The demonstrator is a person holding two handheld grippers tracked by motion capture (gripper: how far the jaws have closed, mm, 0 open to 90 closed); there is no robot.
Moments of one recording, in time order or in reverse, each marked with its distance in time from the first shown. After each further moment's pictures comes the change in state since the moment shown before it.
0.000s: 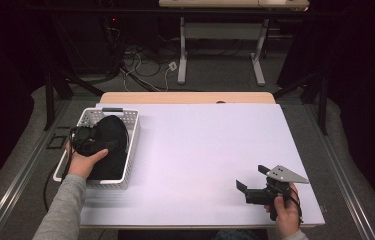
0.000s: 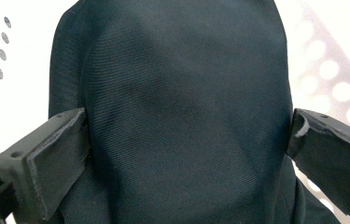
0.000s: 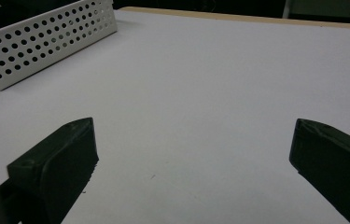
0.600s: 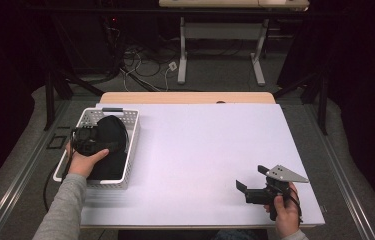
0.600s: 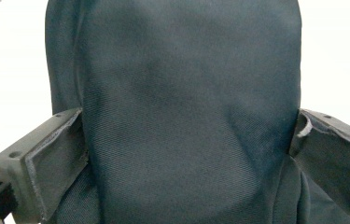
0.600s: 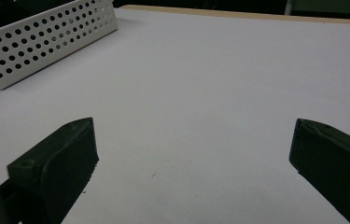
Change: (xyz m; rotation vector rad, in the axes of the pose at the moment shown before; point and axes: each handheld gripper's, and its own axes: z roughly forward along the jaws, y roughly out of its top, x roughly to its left) left arm 0.003 -0.002 0.006 0.065 -0.004 -0.020; right arm -0.002 -0.001 0.002 0.004 0.007 0.002
